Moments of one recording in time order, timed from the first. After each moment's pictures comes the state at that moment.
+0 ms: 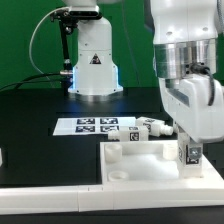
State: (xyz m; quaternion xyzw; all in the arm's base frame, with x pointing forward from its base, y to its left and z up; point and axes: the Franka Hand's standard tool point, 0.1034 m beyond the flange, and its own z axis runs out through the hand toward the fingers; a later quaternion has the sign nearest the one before) arm 0.641 0.109 0.066 -0.68 0.73 0.00 0.07
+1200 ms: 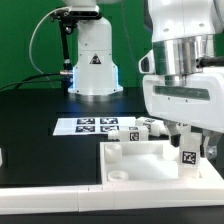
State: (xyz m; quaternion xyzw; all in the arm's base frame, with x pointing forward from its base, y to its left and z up) arm 0.643 0.110 0.070 -0.82 0.57 -0.04 0.09
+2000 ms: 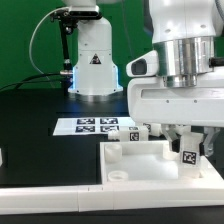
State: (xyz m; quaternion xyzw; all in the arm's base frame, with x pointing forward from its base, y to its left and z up) arm 0.644 0.105 0.066 -0.90 0.44 -0.06 0.07
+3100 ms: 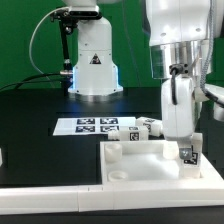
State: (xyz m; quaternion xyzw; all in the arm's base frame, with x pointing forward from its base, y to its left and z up) arm 0.638 0.106 0.063 -0.55 0.83 -0.01 0.09
